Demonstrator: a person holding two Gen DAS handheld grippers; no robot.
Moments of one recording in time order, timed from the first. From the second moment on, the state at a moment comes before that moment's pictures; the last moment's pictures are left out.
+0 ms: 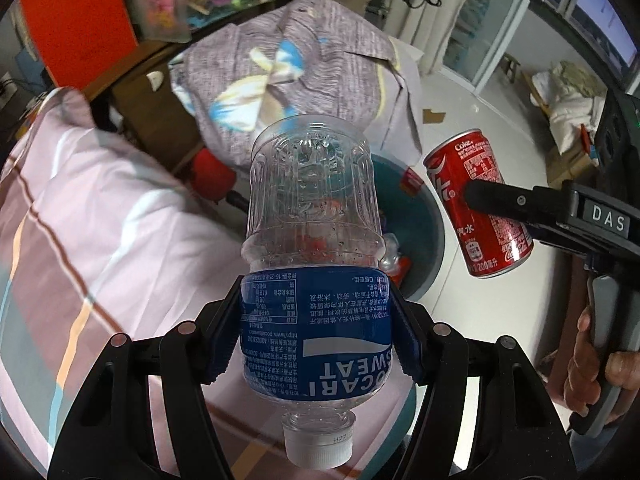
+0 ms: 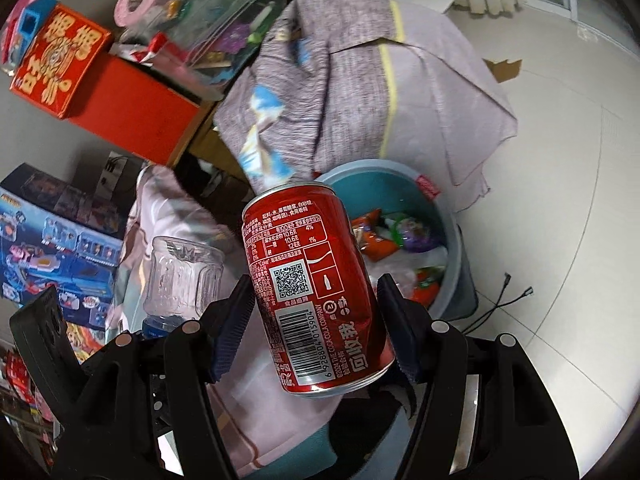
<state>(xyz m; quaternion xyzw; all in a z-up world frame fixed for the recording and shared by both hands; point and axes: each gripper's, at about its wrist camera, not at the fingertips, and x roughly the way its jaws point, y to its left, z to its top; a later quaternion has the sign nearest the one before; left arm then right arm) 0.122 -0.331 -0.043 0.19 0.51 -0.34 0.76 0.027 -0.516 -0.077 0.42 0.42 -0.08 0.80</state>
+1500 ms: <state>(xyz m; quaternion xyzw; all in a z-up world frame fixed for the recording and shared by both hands) 0.152 -0.341 -0.067 0.17 0.53 -0.34 0.76 0.070 -0.513 -0.100 0.39 0.47 -0.12 0.78</state>
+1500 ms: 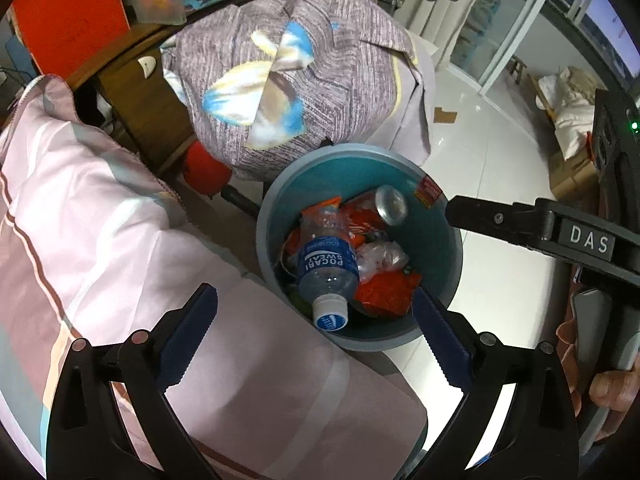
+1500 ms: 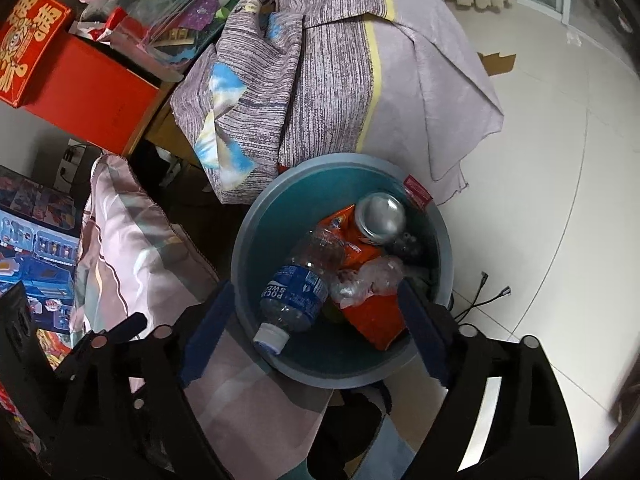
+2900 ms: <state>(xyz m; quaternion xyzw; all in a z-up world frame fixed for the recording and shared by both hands) 0.064 -0.179 -0.022 0.09 0.51 -0.24 0.82 -0.032 -0.376 -0.029 0.19 0.47 -0.12 0.86</state>
